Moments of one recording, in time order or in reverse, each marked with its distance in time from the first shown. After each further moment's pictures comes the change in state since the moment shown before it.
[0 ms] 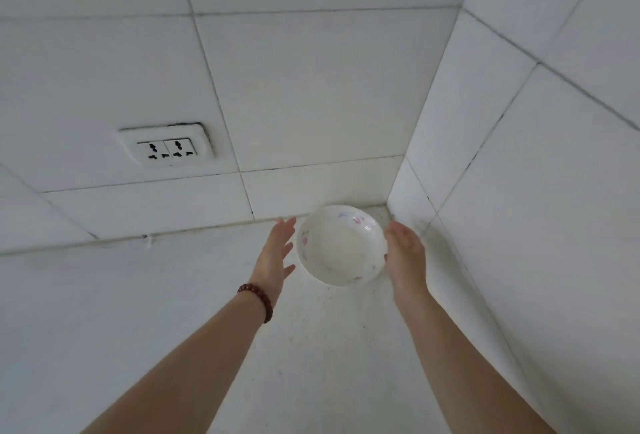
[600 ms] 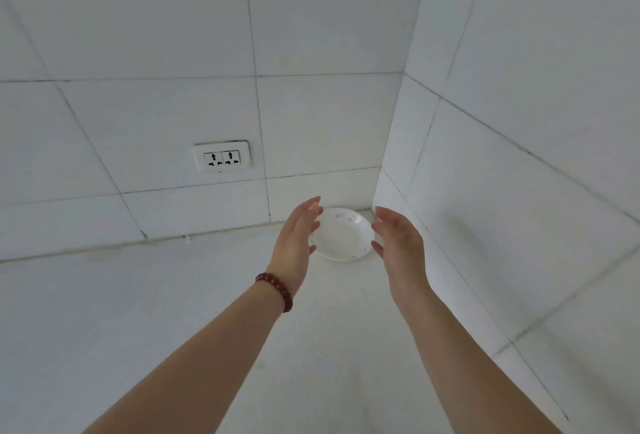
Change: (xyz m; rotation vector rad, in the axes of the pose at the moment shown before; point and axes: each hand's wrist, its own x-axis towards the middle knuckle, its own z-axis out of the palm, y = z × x) left_hand -0.184 0.033 -0.014 0.057 -0.122 0.371; right_hand -0.200 -0.051 -0.033 0.106 -0.056 -0.272
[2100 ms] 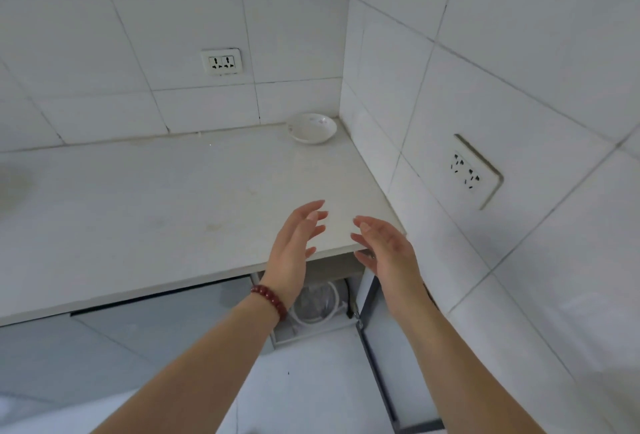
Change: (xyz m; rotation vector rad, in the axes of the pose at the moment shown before) left_hand -0.414 -0.075 0.059 0.068 -0.045 0.010; right_hand -0.371 0.048 -0.227 -0.001 -0.240 0.011
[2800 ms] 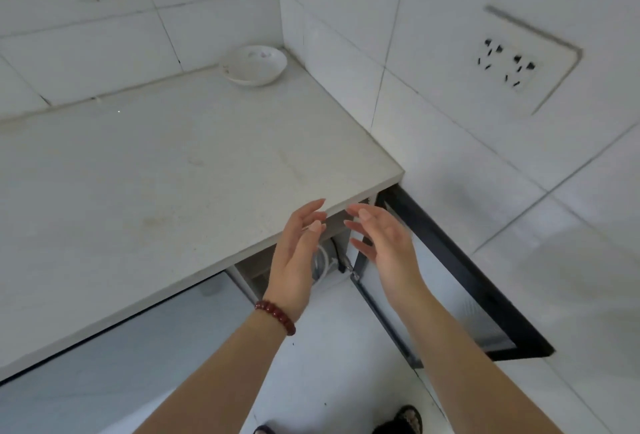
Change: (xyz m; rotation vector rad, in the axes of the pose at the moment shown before) left_hand 0.060 -0.133 -0.021 0.052 -0.224 -0.008; right_hand 0.039 0.126 0.016 0.027 0.213 0.057
